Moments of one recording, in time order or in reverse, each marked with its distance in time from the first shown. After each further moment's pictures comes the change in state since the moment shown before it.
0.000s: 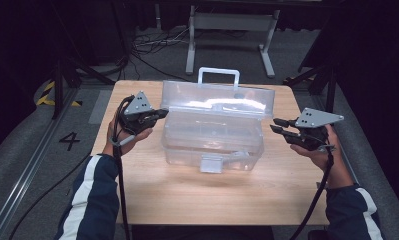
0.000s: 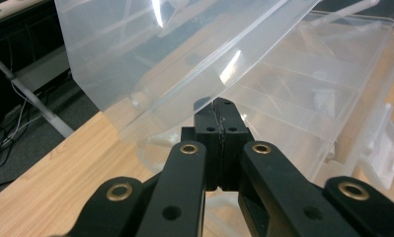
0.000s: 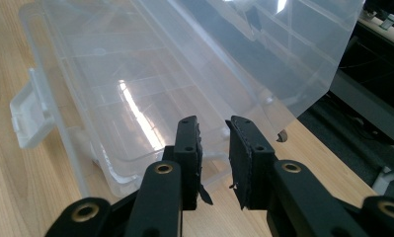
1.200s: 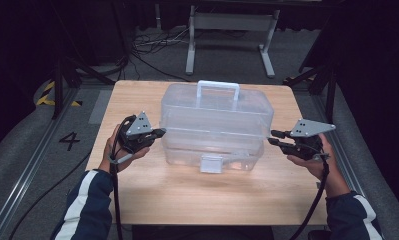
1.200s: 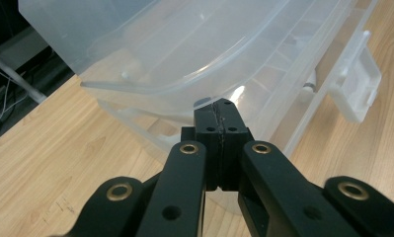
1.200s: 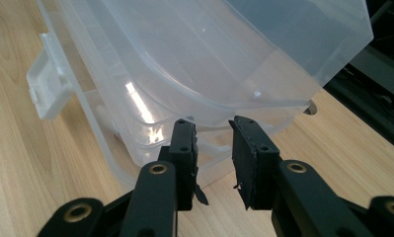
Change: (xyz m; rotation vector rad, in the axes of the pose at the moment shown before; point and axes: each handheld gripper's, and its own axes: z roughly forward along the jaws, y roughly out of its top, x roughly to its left) left arm -0.025 -0.035 -0.003 0.101 -0.031 0.032; right arm 0.015 -0.026 0.010 0.059 0.051 0.053
